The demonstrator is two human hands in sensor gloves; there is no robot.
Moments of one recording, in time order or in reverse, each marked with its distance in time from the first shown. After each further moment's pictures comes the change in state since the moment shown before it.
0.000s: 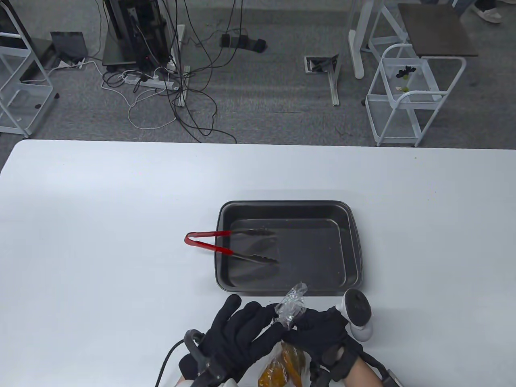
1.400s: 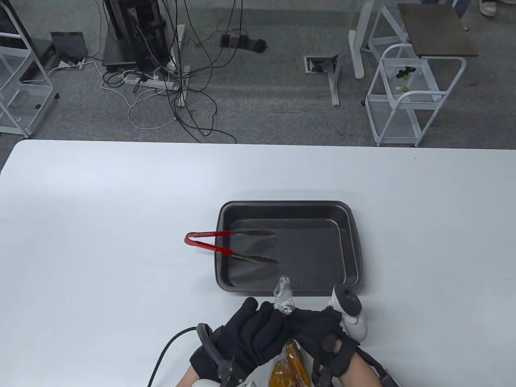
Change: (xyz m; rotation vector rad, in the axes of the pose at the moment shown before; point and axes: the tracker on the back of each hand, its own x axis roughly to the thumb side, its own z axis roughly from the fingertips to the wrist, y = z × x) left_hand 0.013 -0.018 -0.005 -0.041 -0.159 -0.196; right_hand -0.024 0.001 -0.003 0.033 0.228 -0.289
